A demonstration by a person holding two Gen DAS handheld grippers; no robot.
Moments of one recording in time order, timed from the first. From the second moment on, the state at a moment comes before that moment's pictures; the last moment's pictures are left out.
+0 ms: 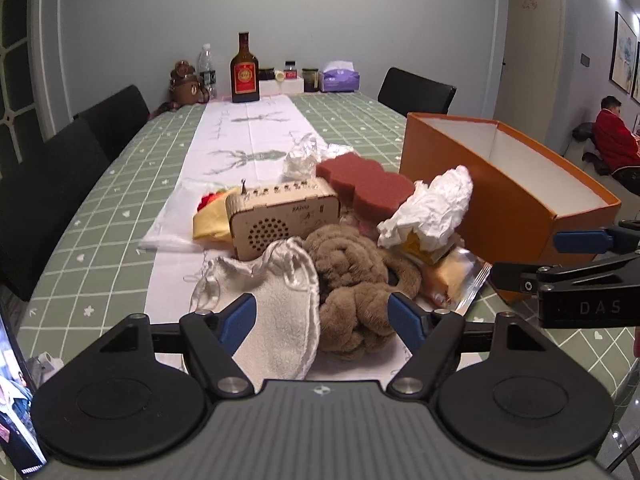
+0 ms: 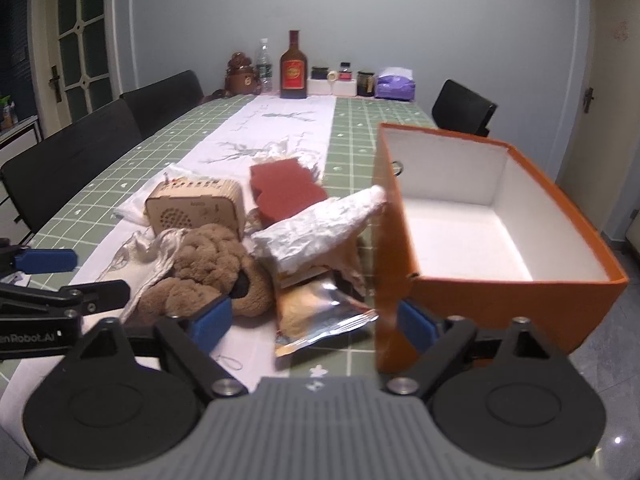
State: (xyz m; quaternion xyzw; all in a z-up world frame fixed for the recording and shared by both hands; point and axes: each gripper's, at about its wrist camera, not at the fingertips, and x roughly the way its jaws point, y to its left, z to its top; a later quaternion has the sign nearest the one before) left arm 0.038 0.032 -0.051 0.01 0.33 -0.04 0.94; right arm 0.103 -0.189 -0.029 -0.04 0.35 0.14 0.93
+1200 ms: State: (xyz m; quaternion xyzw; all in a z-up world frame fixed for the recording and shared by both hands) left arm 0.083 0.039 -0.110 0.14 0.42 -0.02 0.90; right arm 0.190 -0.090 -0.093 0.01 0.48 0.24 0.85
